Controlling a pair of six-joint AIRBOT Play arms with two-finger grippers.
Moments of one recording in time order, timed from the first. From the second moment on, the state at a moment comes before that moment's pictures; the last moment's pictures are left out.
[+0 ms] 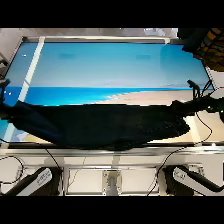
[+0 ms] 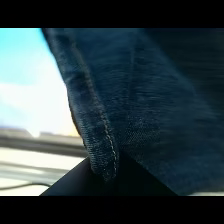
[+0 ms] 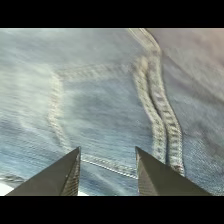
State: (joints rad) left arm 0.37 -1.08 1.14 1.66 -1.40 -1.19; right arm -0.33 -1.15 1.01 -1.07 1.37 1.27
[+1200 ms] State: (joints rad) left arm -0.66 -1.45 1.34 1.07 -1.37 -1.43; right arm -0.33 -1.04 1.17 -1.05 1.53 1.27
